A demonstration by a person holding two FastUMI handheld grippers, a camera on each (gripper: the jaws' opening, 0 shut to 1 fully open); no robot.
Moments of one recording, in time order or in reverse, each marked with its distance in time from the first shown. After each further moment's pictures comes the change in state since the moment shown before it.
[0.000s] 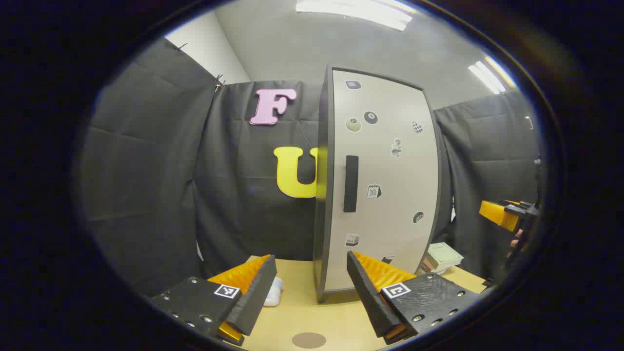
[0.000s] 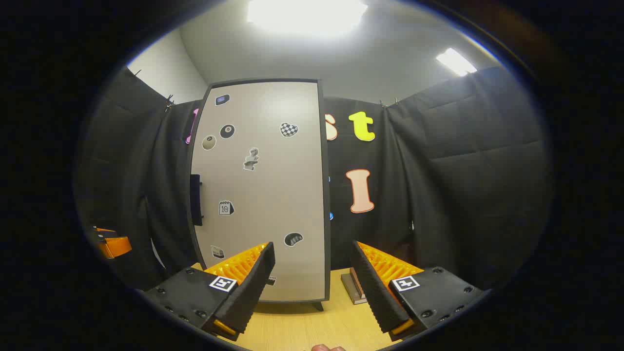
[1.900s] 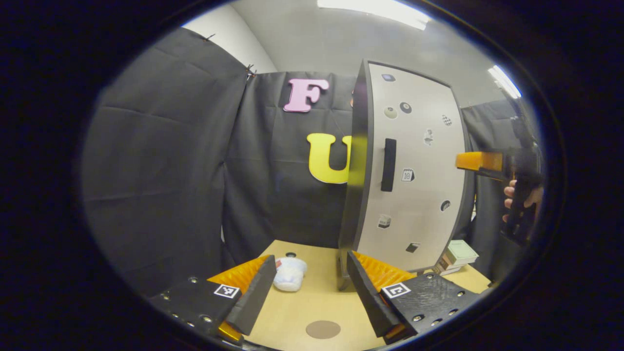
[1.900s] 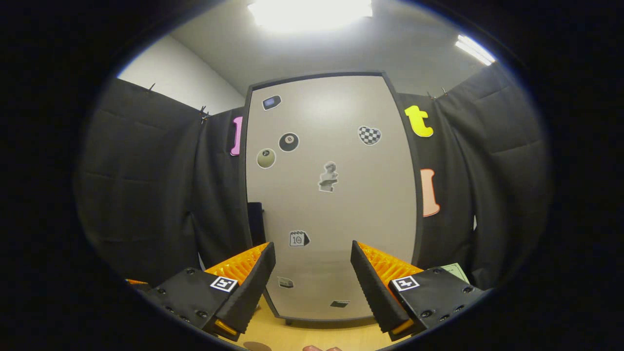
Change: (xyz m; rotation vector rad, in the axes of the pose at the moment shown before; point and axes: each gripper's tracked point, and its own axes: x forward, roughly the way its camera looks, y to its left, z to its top) left arm -0.044 0.069 -0.053 -0.037 0.060 0.180; right arm 0.070 0.150 0.055 0.067 -0.010 0.318
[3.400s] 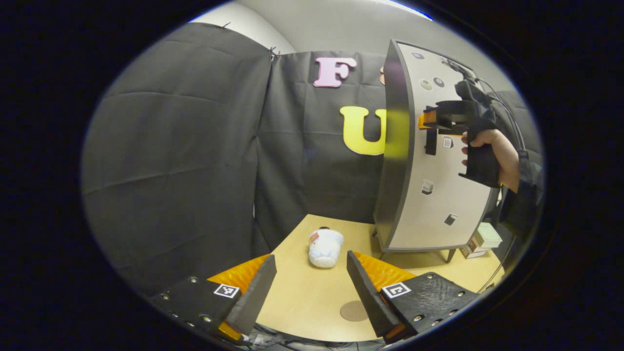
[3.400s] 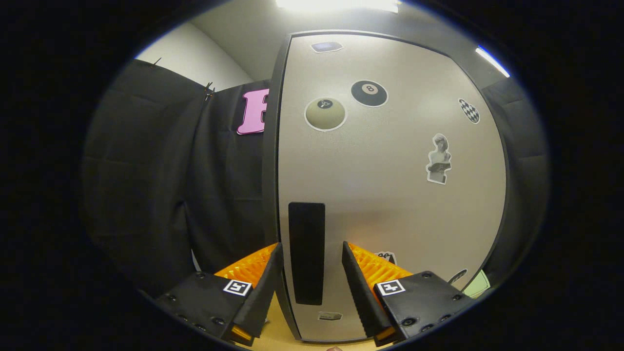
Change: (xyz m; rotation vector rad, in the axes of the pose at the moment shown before) left arm -0.006 0.066 -0.069 0.001 0.149 0.145; right arm 0.150 0.093 -0.038 -0.079 0.078 -0.027
